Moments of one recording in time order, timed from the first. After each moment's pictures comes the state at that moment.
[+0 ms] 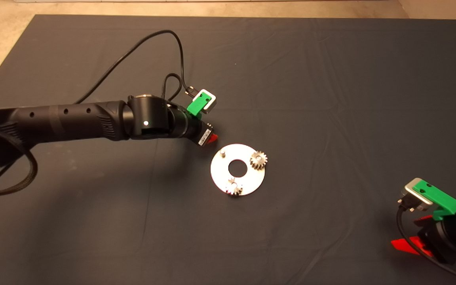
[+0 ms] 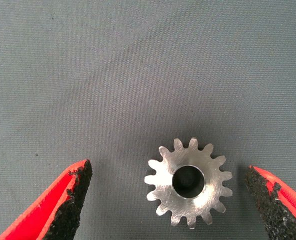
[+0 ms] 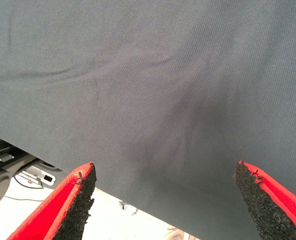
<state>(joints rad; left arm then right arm) -0.23 2.54 -1.14 0.97 1.08 -0.88 0.13 1.74 -0.39 -0.56 -1.33 0.93</state>
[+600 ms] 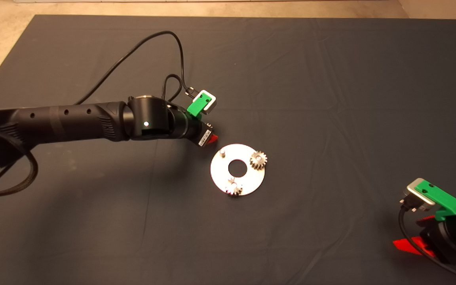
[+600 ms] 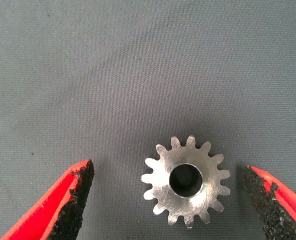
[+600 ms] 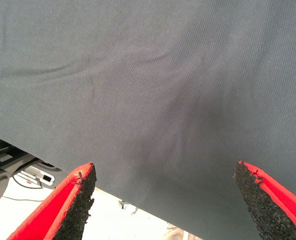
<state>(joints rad) -0.23 2.54 -1.14 0.97 1.08 -0.88 0.13 1.73 -0.39 -0.56 -1.32 0.93</state>
